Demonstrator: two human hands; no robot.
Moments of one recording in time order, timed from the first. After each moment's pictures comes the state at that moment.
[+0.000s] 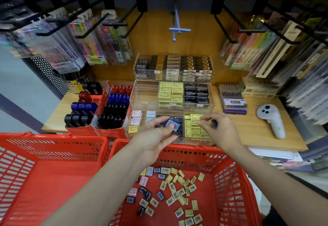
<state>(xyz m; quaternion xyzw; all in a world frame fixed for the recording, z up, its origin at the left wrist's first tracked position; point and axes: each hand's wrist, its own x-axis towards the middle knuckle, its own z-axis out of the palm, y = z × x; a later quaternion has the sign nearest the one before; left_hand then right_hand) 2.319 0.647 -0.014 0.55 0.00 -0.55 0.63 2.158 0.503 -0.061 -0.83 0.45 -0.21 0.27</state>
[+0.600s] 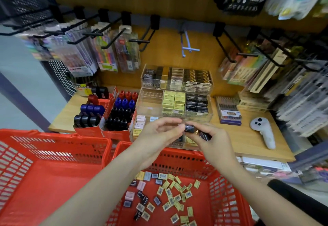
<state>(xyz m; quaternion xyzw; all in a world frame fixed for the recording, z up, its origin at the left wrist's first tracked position) 2.321 0.674 0.009 0.52 -0.23 -0.54 0.62 2.168 0.576 -0.004 -0.80 0.33 -0.30 0.41</state>
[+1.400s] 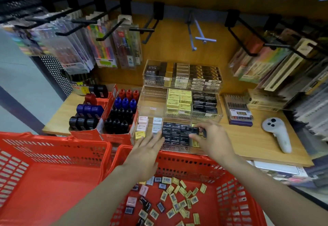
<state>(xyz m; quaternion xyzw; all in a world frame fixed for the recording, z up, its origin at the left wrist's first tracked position) 2.370 0.683 -0.085 0.77 -0.61 -0.19 0.02 2.200 0.525 -0.058 -0.88 0.42 -0.14 0.18</state>
